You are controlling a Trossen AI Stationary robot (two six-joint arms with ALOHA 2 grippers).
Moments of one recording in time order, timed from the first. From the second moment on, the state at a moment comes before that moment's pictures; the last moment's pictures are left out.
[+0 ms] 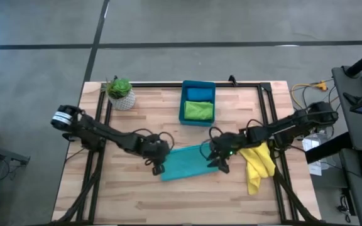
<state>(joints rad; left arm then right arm) -0.25 1.56 0.88 -0.34 -0.12 -0.48 0.18 1.40 0.63 0.08 -0.24 0.47</state>
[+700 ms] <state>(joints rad) -0.05 2.12 1.44 -0.10 0.23 0.28 0.69 1.26 0.71 0.17 0.69 1.02</state>
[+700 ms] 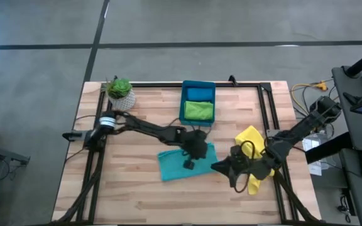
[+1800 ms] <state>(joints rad) -0.18 1.82 1.17 -0.62 -0.06 -0.11 0.71 1.30 0.79 0.08 0.84 0.90</state>
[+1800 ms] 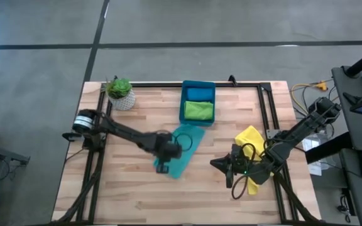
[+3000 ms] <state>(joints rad) -0.54 1.75 1.09 -0.26 -0.09 0.01 0.65 1.68 0.89 0.08 0.20 0.21</state>
